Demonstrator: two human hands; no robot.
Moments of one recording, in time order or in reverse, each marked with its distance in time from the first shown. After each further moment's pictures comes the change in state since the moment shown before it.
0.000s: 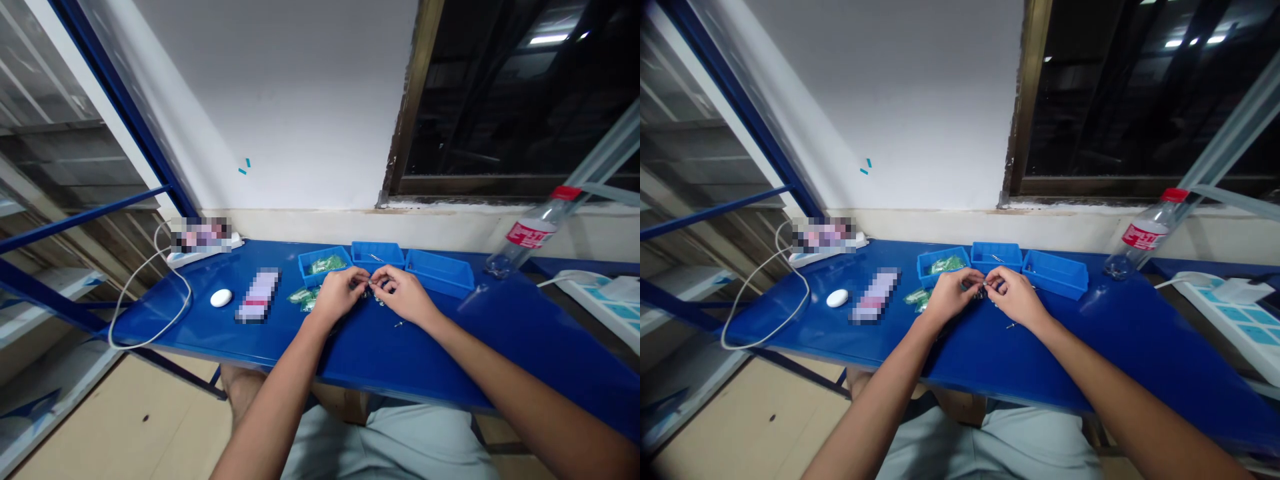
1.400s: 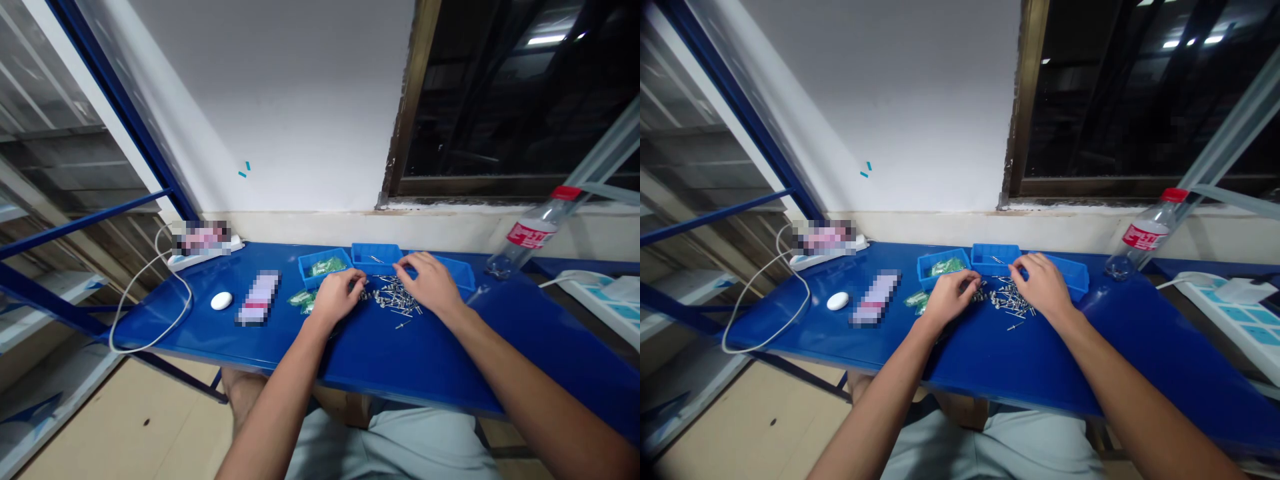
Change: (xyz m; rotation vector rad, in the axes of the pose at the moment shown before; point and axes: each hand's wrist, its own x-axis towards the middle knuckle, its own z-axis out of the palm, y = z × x) left_hand -0.003 0.009 -0.008 0.162 0.039 0.004; right_hand 0.014 0.007 -0.050 -0.652 0.193 -0.193
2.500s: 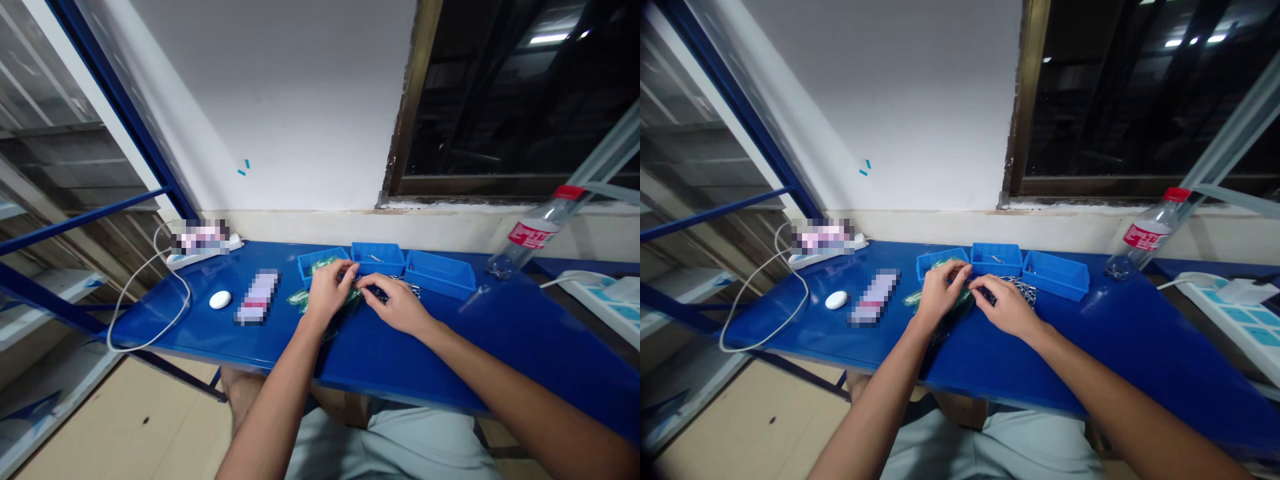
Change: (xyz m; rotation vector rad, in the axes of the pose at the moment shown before) left_hand 0.002 0.005 -0.012 -0.106 0.215 -0.061; right_hand -0.018 -0.067 0.020 0.578 -0.144 -0.131
